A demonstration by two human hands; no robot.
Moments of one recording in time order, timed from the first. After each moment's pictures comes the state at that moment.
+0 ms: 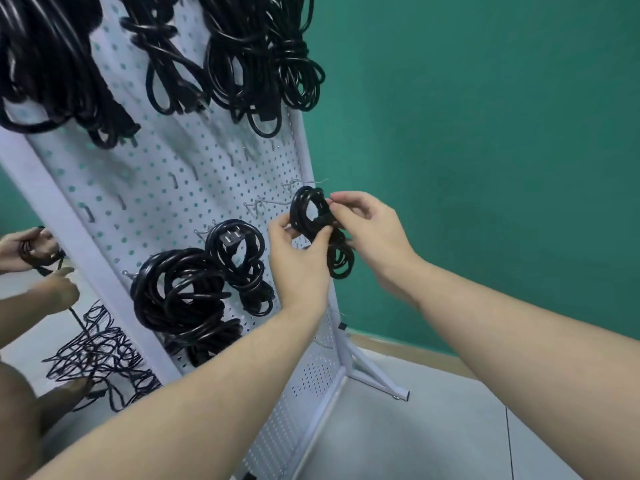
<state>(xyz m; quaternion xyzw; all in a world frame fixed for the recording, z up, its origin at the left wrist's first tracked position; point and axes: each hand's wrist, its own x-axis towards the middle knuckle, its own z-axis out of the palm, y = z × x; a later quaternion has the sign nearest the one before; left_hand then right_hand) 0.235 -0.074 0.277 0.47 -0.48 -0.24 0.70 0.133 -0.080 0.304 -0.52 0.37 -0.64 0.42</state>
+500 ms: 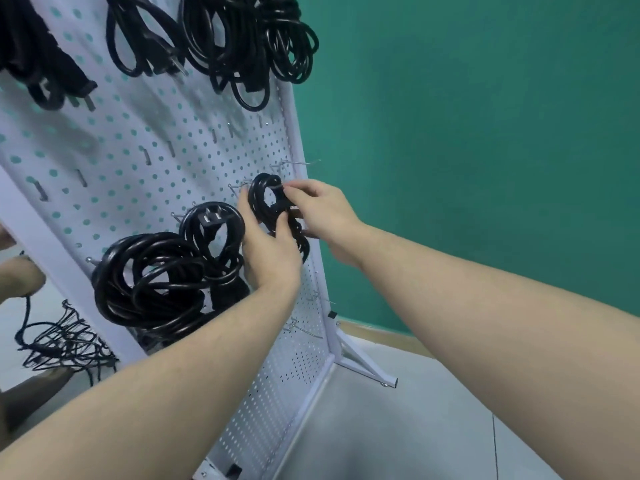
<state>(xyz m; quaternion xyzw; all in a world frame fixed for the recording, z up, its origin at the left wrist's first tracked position) 0.258 -0.108 0.266 0.60 -0.45 -0.14 0.65 0.174 -0.123 0.310 -0.56 0.42 -0.55 0.45</state>
